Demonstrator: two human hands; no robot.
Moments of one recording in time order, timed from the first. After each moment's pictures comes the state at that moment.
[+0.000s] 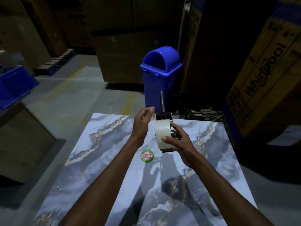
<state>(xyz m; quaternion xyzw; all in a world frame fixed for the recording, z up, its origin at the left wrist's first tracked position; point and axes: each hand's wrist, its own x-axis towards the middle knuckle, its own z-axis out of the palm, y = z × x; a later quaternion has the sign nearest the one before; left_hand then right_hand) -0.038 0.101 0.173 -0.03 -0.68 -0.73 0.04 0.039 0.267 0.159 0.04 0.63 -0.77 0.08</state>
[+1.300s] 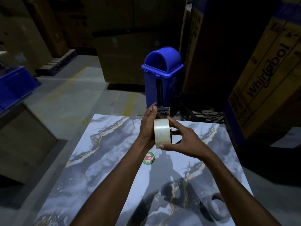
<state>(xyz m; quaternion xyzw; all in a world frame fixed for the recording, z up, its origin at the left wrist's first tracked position) -0.044 0.128 0.173 0.04 -0.48 -0.87 -0.10 0.034 0.286 0.201 -0.11 0.88 -0.47 0.03</state>
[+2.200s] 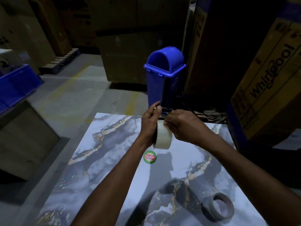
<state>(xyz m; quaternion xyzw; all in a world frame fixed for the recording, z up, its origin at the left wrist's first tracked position) -0.045 0.120 0.176 -0.01 -0.58 -0.81 0.01 0.005 0.268 0.253 -0.32 0.92 -0.11 -0.18</state>
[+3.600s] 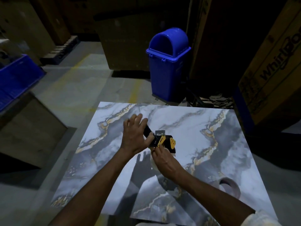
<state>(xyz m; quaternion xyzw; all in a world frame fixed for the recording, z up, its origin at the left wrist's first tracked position) -0.004 0.026 0.100 -0.21 -0.94 -0.10 0.25 0.070 0.192 0.034 -0.29 0.95 0.02 -0.09</state>
